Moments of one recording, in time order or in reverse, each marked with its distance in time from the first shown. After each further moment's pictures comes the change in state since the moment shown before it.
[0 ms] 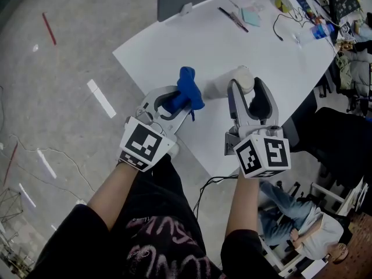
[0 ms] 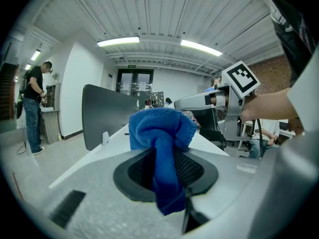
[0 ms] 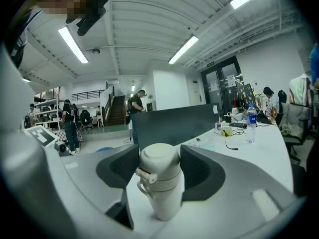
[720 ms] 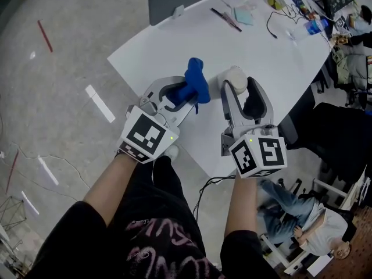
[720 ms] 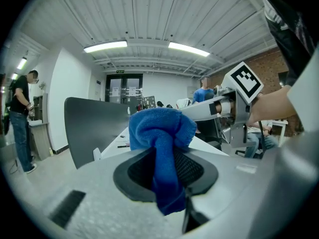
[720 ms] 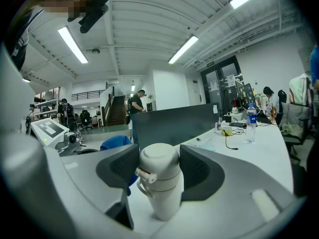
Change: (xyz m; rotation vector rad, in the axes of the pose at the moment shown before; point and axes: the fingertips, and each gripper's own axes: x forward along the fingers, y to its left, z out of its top) left arm 0.025 0.001 0.031 0.113 -0.038 -0.084; right arm 0.001 0.000 -0.002 0.001 0.002 0.000
